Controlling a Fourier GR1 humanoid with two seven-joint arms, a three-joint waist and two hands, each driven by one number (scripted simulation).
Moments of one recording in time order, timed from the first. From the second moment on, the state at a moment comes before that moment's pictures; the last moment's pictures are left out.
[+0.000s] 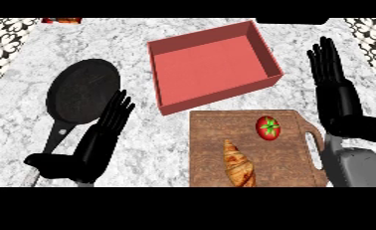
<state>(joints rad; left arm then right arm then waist) 0.04 0.24 -0.32 -1.61 0.43 0.06 -0.13 -0.20 -0.26 0.03 -1.57 -0.15 -0.17 -0.16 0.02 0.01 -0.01</state>
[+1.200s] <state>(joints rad) 0.00 0.46 -0.18 -1.52 0.10 0.28 0.06 -0.15 -0.43 0.09 -1.49 0.25 -0.31 0.05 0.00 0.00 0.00</state>
